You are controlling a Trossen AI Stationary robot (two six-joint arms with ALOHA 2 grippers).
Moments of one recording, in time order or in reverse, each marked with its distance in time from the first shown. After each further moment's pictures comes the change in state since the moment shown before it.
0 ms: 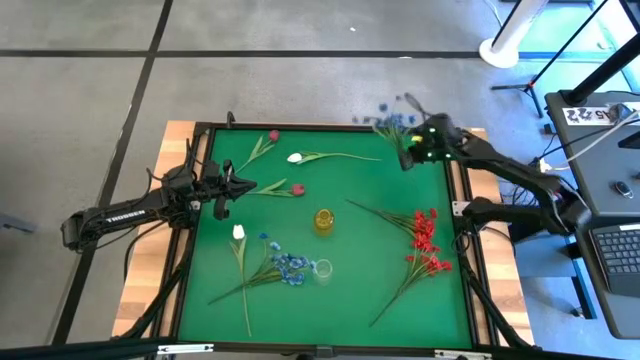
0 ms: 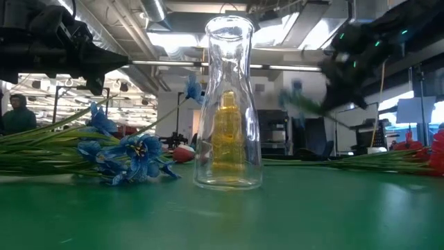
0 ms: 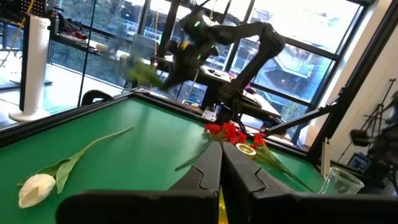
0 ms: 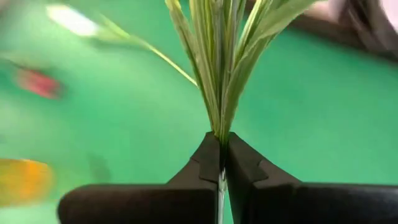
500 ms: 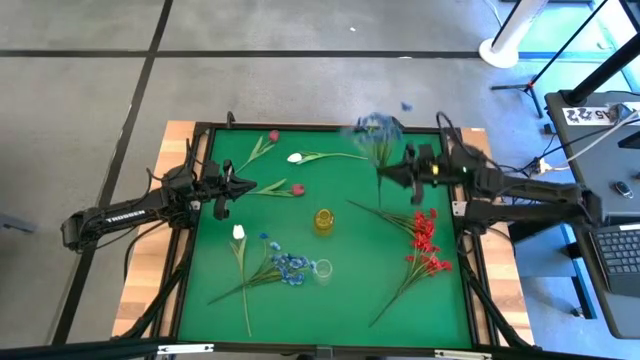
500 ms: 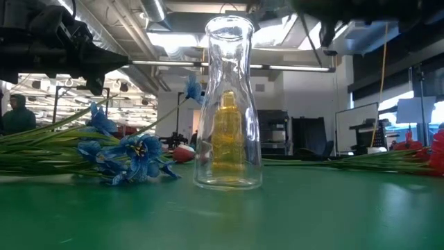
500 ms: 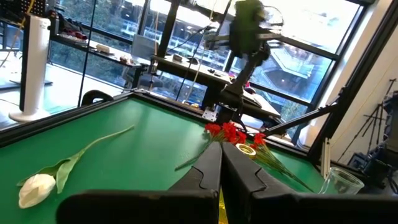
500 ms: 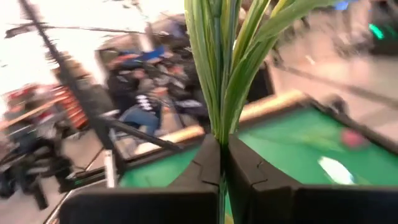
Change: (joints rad) left arm 0.000 0.000 0.000 0.000 0.000 0.000; right arm 0.633 -0.221 -0.105 0.705 0.036 0.034
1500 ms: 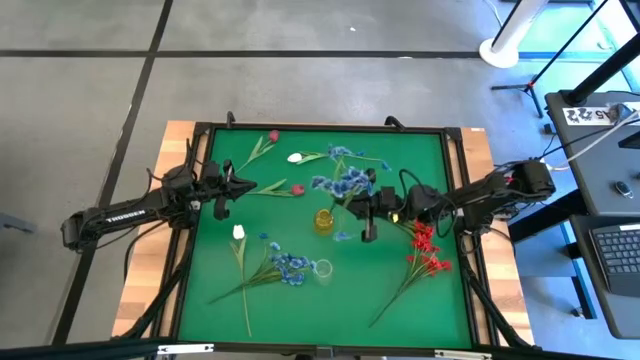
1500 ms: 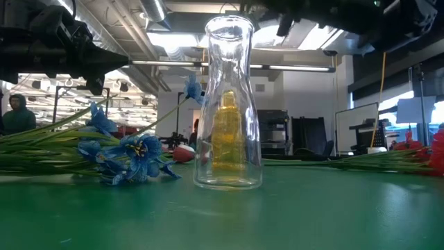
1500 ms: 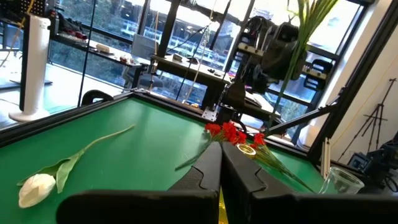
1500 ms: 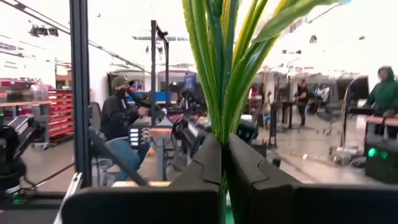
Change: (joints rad) left arm 0.000 0.000 0.000 0.000 0.000 0.000; right arm 0.328 0.683 0.047 0.924 0.321 -0.377
